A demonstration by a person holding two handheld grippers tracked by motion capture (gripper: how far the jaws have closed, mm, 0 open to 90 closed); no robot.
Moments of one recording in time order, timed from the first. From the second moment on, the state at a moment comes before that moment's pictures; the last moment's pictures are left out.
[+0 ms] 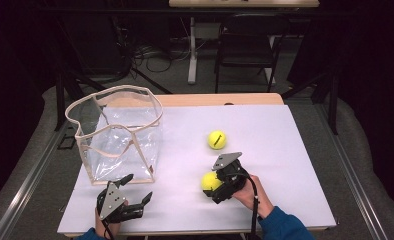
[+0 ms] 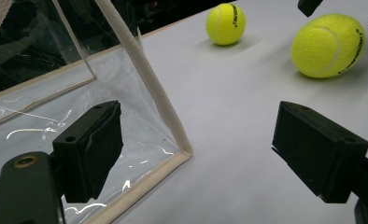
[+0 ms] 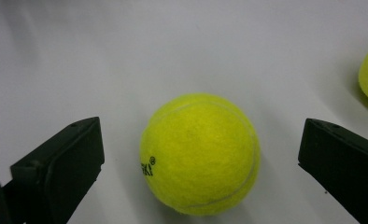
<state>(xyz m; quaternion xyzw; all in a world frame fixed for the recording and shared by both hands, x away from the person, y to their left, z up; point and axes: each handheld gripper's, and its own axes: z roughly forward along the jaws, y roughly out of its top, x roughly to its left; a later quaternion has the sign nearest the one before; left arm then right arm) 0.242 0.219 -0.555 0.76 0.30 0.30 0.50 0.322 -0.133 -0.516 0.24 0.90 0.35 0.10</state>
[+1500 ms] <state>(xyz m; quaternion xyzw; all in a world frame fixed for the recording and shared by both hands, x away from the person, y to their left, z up) 0.241 0.220 -0.555 0.76 0.29 0.30 0.50 0.323 -0.128 -0.539 0.27 0.91 0.31 0.09</state>
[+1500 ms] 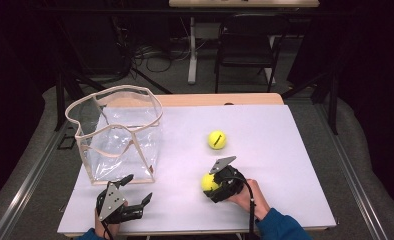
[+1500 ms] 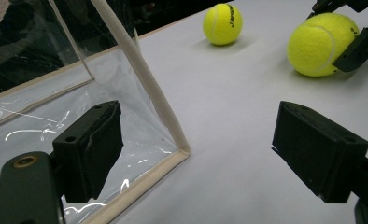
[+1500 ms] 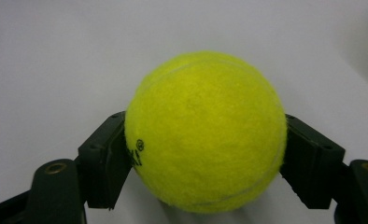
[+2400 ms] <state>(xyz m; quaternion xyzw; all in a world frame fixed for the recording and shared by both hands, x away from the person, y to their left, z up) 0.242 0.221 -0.557 0.76 0.29 0.29 0.50 0.315 -0.132 -0.529 0.25 0.89 0.36 0.12</state>
